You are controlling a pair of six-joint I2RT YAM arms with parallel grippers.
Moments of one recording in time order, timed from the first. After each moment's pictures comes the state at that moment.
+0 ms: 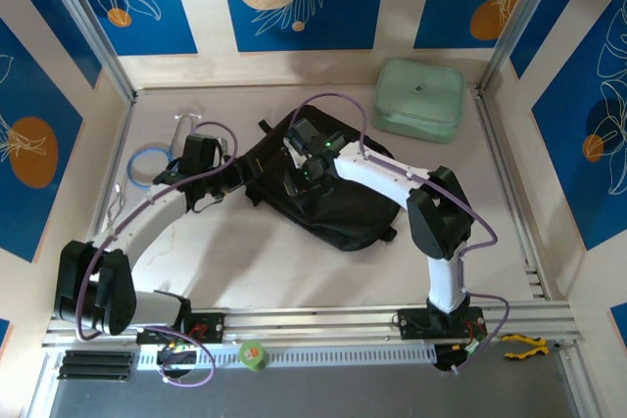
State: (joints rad) left arm -0.27 1.34 0.89 -0.37 0.24 -0.70; right arm 0.75 1.95 1.58 -0.79 -0.08 0.30
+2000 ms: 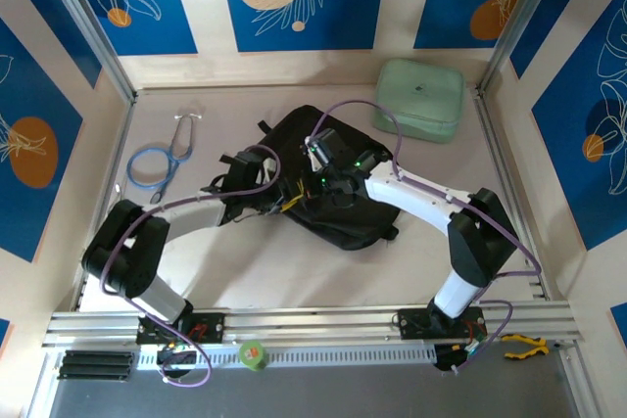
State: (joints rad) left arm -0.53 1.58 0.77 0.10 0.49 -1.07; right arm 0.76 1.65 1.25 -0.52 -0.08 0.43
